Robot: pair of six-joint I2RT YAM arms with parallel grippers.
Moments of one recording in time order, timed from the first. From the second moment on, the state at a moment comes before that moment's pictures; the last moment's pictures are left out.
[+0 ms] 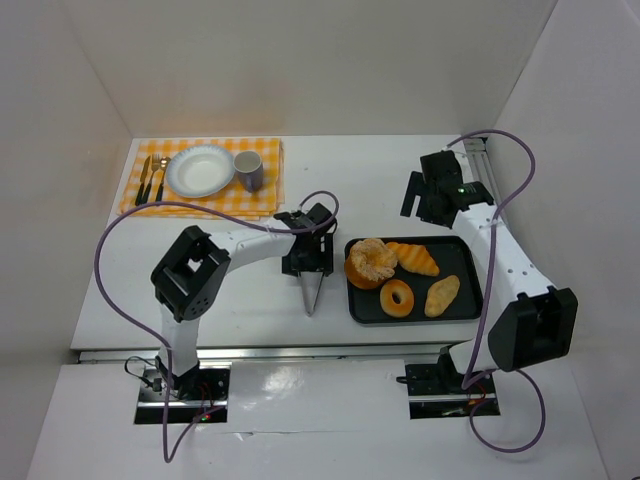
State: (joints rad) left arm -0.74 1.94 1.35 -0.64 -0.12 -0.76; right arm 0.22 1.39 1.27 -0.80 0.33 0.43
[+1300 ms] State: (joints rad) left arm -0.66 1.46 1.49 -0.93 0.37 -0.46; right arm 0.23 1.46 1.56 -0.86 0.39 0.39
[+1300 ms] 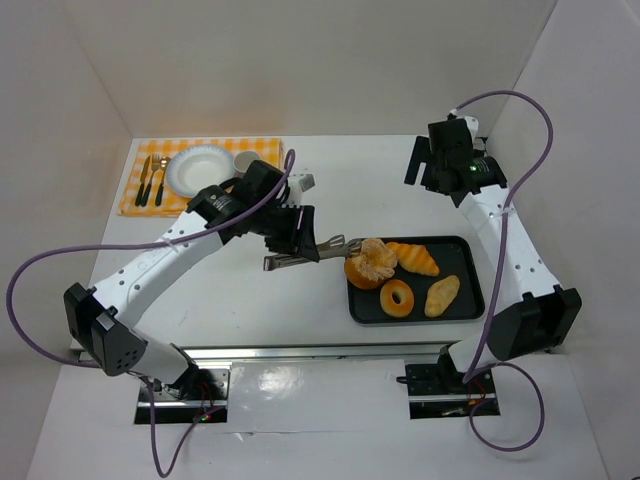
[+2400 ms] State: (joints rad) left arm -0.72 1.50 1.43 -0.82 0.30 -0.69; right arm 0.23 1.43 1.57 -0.90 0.39 0.38
